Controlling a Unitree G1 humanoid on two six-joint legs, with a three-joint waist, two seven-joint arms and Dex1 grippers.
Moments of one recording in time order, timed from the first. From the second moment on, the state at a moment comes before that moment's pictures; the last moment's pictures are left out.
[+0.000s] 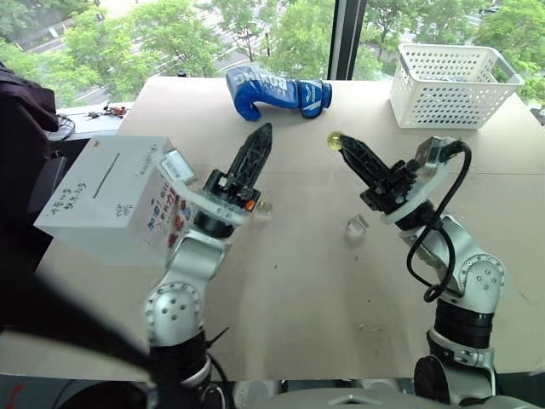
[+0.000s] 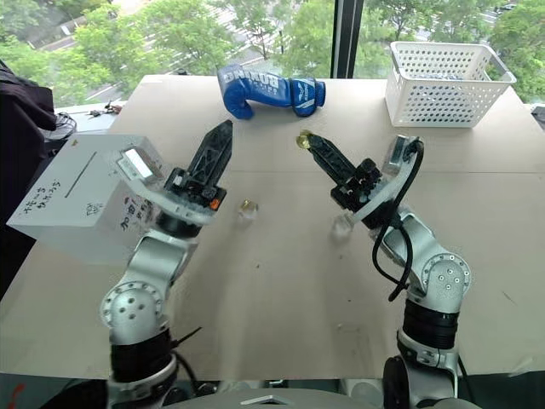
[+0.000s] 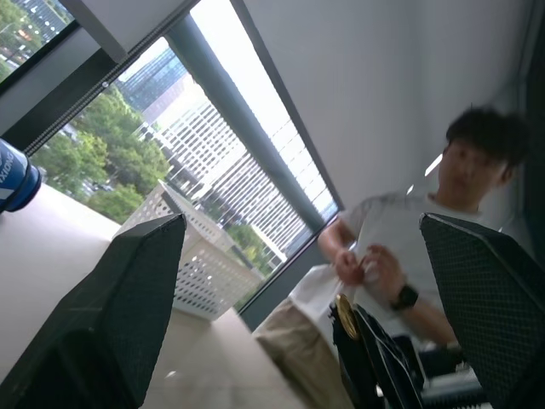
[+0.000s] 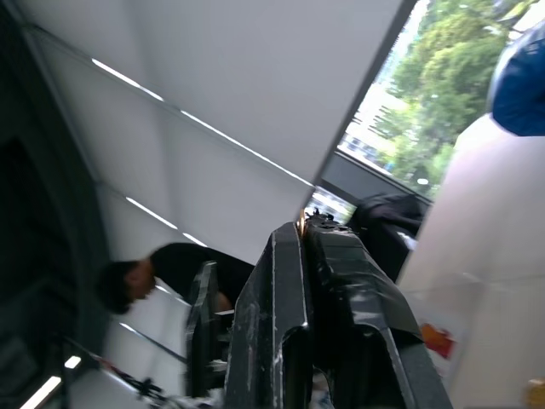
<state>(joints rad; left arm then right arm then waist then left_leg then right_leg) -0.23 0.07 0.15 -0.50 -1.31 0.49 -0.15 -0.39 -0.03 -0.21 -0.36 1.69 0.85 -0.06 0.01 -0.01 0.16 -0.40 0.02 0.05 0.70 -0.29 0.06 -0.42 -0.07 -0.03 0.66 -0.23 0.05</state>
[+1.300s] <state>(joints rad) -0.25 0.14 0.09 -0.50 -1.43 0.53 -0.15 -0.39 -0.18 -0.04 -0.39 1.63 0.73 -0.04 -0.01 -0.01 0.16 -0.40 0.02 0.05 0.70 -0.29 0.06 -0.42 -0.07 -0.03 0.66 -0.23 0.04</state>
